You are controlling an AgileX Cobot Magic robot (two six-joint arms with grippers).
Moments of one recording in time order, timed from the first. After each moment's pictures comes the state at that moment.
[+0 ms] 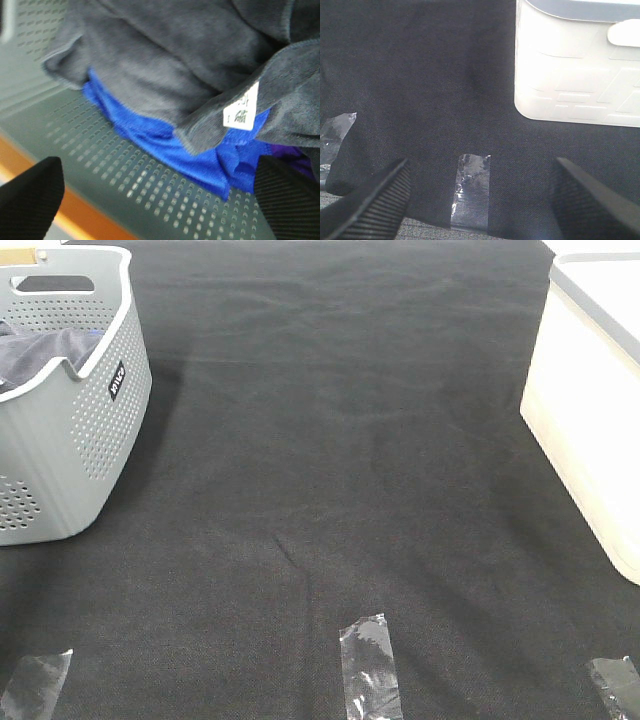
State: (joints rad) left arm 0.02 2.10 -2.03 0.22 1.21 1.13; right arm 0.13 0.00 -0.46 -0.04 1.10 0.01
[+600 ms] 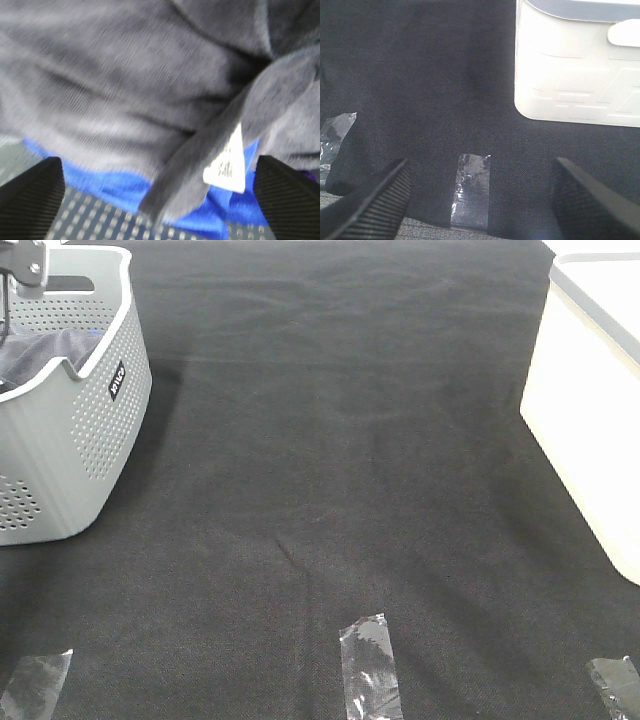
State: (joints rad) left arm 0.02 2.22 -2.04 0.19 1.21 1.27; right arm 0.13 0.00 -0.46 -0.04 1.10 0.01
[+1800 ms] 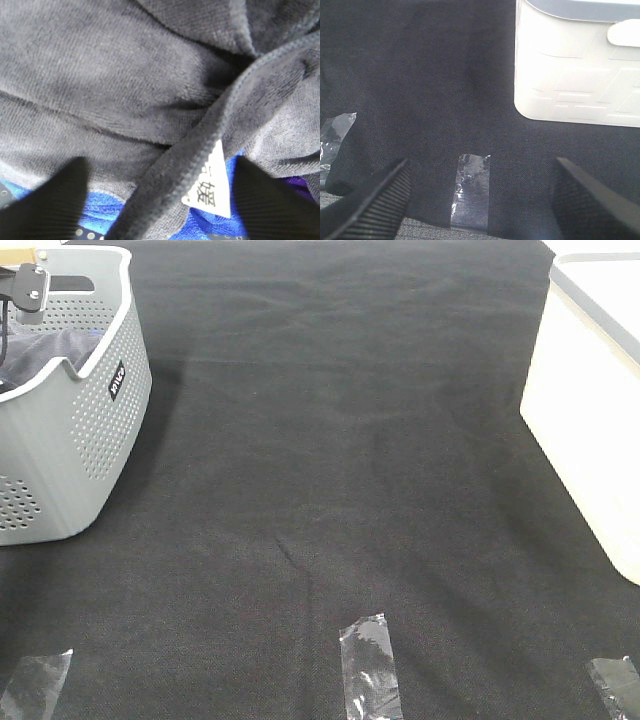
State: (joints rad) left arm 0.05 2.25 -2.00 0.18 1.21 1.30; right arm 0.13 0.00 -0.46 -0.04 1.10 0.01
